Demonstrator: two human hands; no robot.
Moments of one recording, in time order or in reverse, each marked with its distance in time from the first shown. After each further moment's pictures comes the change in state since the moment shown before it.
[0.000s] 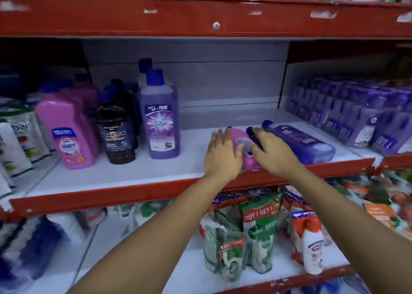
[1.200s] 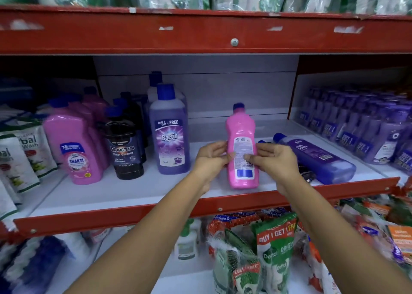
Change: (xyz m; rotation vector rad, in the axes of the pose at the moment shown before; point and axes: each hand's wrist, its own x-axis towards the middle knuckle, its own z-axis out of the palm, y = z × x) left_hand 0.020 -0.040 -0.042 -1.164 -0.078 -0.276; right_hand 0.022 -0.027 0.019 0.963 0.073 0.456
